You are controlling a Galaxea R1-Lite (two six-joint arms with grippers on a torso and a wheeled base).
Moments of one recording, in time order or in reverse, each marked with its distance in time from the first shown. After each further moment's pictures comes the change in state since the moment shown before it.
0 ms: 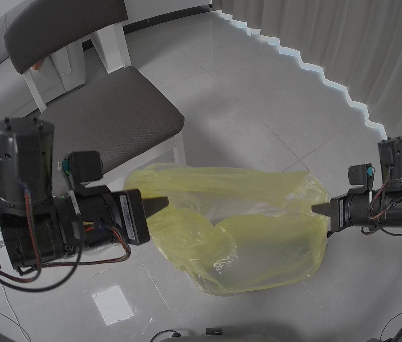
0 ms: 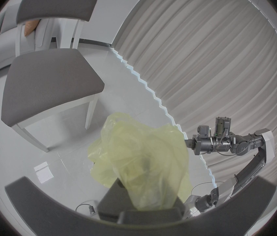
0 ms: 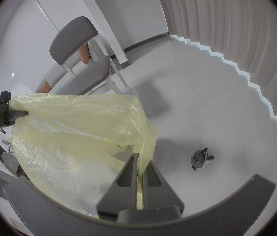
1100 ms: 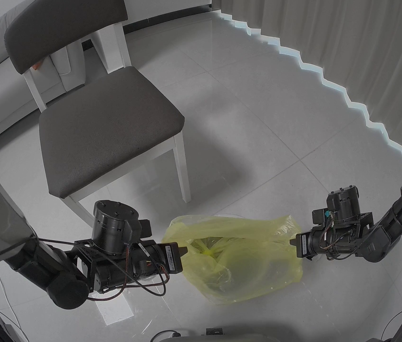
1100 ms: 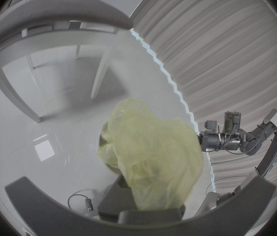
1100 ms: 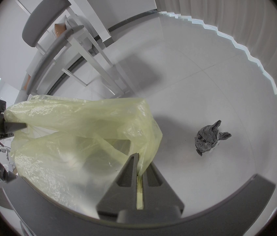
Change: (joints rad) left arm 0.121 0.500 0.269 -0.593 -0.134 -0.076; right arm -0.067 0.481 0.135 -0.442 0.006 0.021
